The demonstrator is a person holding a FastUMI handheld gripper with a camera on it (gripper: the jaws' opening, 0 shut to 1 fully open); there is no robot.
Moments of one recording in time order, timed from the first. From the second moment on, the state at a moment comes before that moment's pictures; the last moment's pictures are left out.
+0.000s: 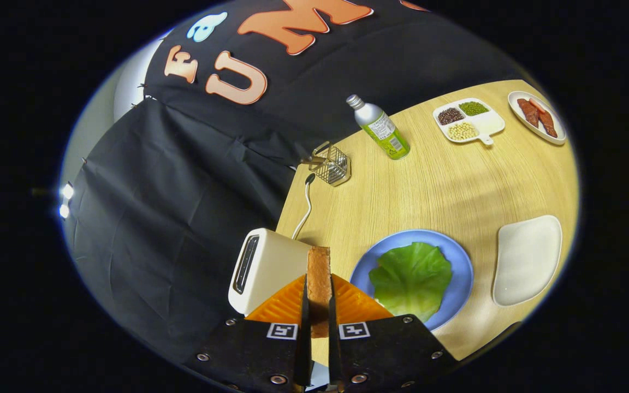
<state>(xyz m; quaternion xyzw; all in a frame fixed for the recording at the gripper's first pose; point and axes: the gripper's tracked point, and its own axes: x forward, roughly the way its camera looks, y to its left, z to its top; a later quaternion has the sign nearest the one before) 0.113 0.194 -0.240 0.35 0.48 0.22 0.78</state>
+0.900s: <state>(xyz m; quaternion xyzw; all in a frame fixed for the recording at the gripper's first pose) 0.106 0.148 -0.346 0.32 0.50 0.18 0.78</state>
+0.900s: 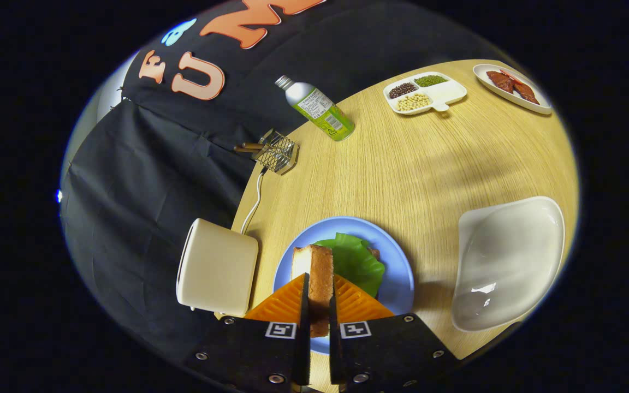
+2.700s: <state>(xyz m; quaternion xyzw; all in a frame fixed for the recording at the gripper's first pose) -0.013 0.032 -0.016 -0.01 0.02 0.06 1.00</state>
